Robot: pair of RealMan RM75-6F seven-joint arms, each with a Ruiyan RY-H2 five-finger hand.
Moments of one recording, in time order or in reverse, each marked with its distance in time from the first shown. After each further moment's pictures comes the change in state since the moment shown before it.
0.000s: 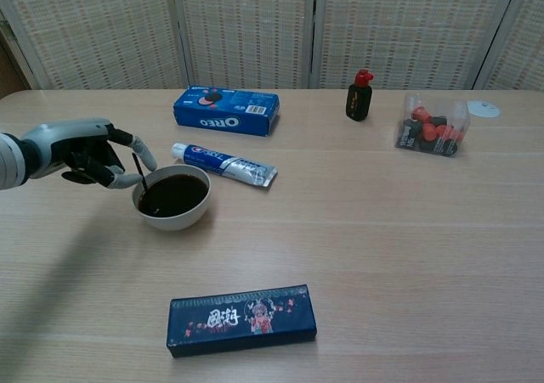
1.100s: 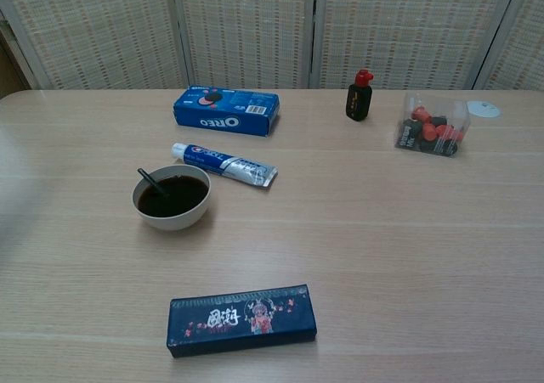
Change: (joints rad) left arm 0.296 0.166 0.097 -0.138 0.193 0.708 0.342; right arm 0.022 0.000 -0.008 0.006 0.004 -0.056 0.031
